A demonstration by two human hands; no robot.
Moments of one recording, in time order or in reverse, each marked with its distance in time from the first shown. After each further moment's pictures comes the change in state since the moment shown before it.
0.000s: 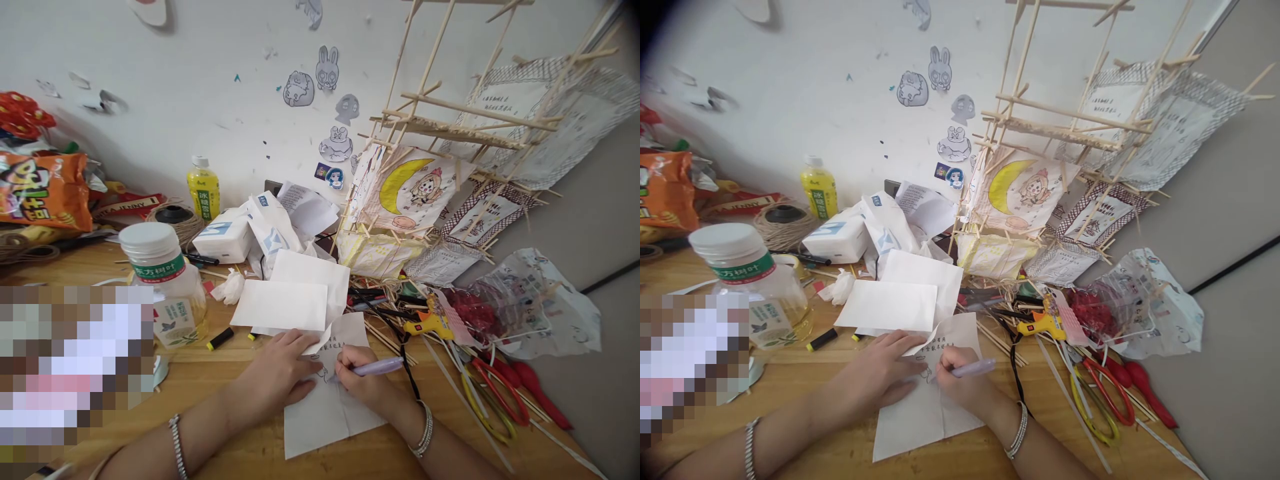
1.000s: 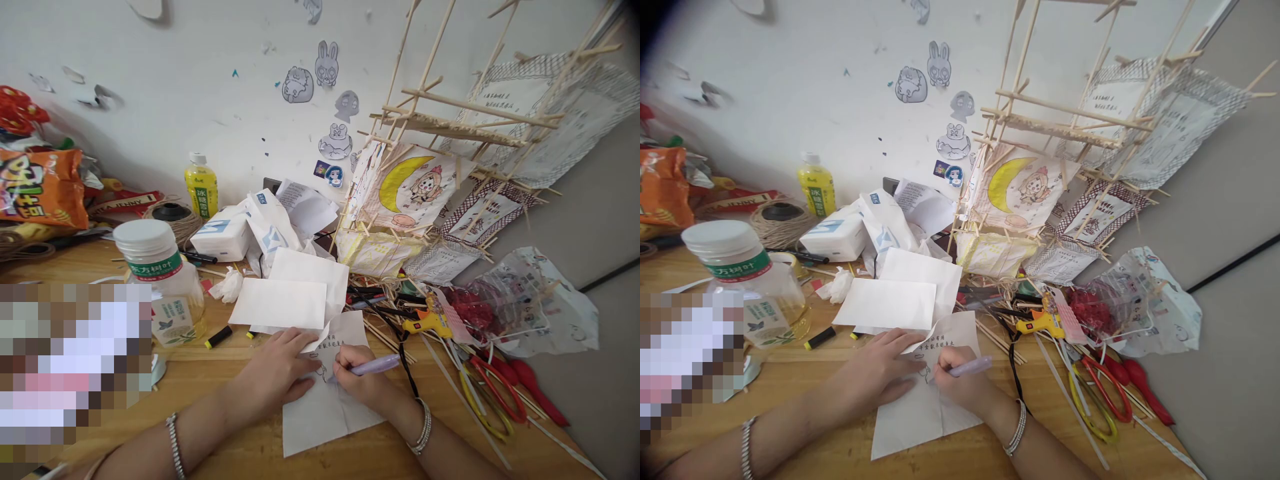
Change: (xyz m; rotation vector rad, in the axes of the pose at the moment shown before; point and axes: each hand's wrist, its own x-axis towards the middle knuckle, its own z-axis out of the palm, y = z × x) left_hand -0.001 0.000 -0.001 0.000 0.022 0.007; right_hand -0.001 0.002 0.000 0.018 -0.014 -0.041
